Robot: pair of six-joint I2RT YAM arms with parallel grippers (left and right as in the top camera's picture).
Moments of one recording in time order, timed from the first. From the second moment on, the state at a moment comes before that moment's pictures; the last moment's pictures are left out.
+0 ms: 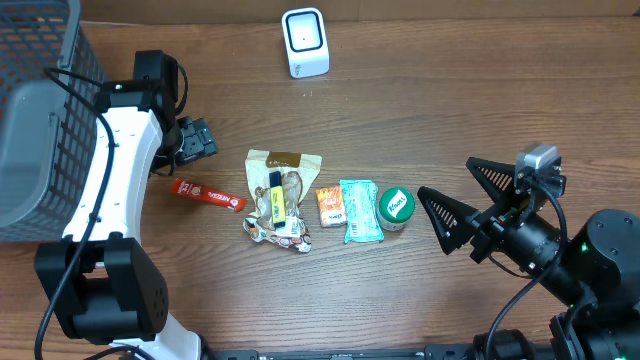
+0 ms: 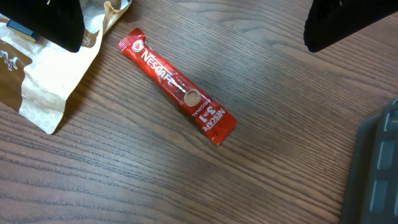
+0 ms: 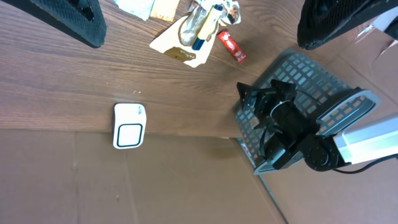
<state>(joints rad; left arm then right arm) 0.03 1.79 1.54 -1.19 -0.15 -0.42 0.14 0.65 0.99 -0.58 -0.56 0.25</state>
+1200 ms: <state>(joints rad) 0.03 1.79 1.54 -1.19 -0.15 -0.42 0.14 1.08 0.99 -0.70 -0.51 0.46</state>
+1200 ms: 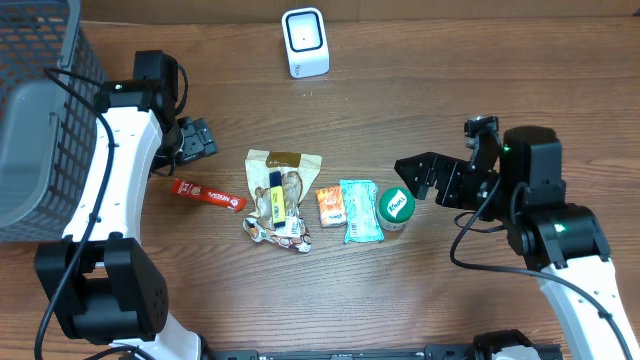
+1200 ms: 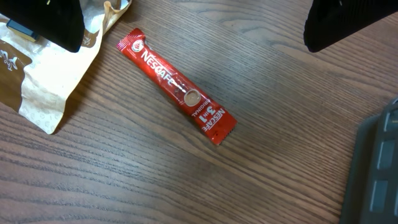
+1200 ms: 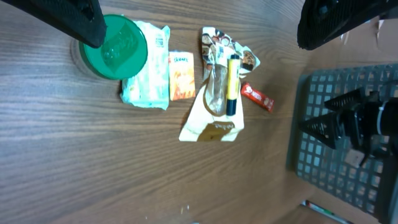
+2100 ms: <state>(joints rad) 0.03 1.79 1.54 -1.19 -0.15 -0.42 0.15 1.20 1.43 -1.30 -0.26 0.44</state>
